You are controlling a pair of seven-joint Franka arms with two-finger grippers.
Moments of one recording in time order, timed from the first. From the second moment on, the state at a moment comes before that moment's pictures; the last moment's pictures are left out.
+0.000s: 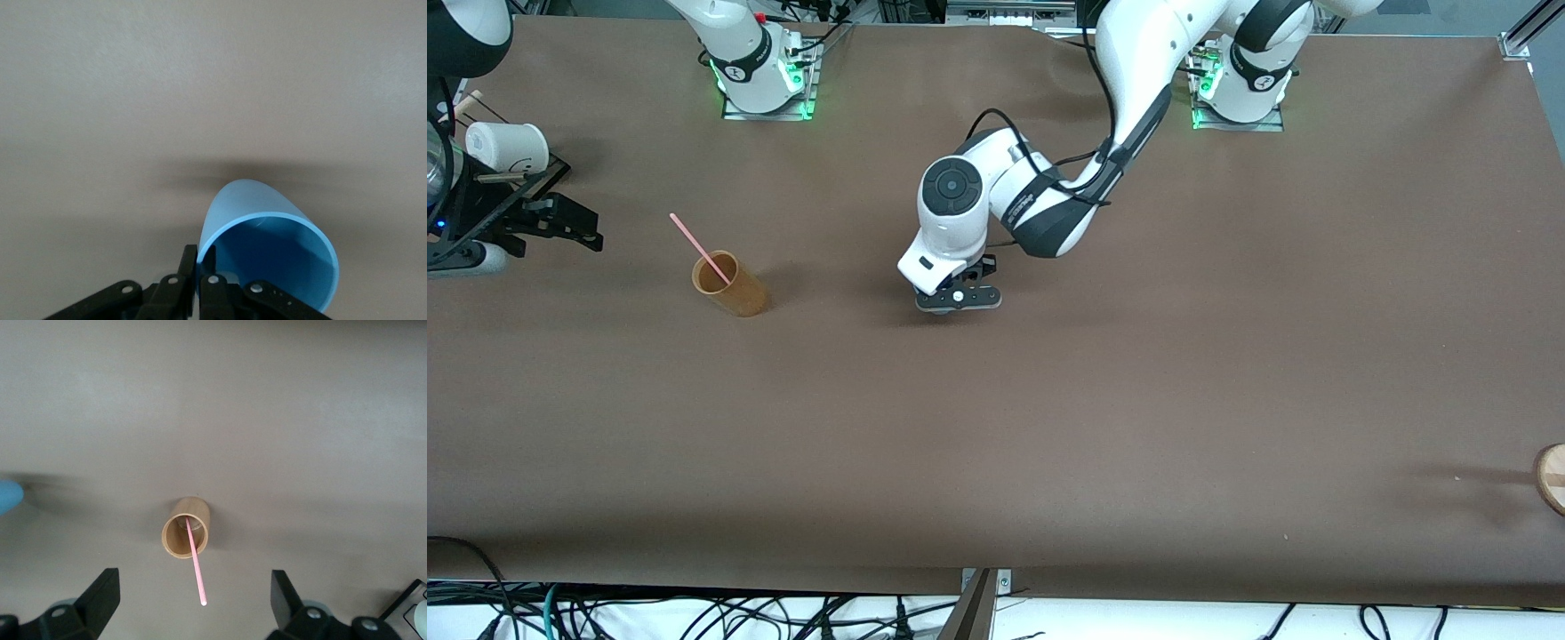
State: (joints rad) left arm -0.77 0.91 -0.11 -1.10 -0.05 2.00 -0.92; right arm -0.03 0.09 0.05 -1.57 -0.02 1.63 -0.08
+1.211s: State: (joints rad) left arm -0.56 0.76 -0.09 -1.02 -0.11 1.85 -0.73; right arm -0.02 0.08 0.11 -2.07 -0.09 1.91 -0.26
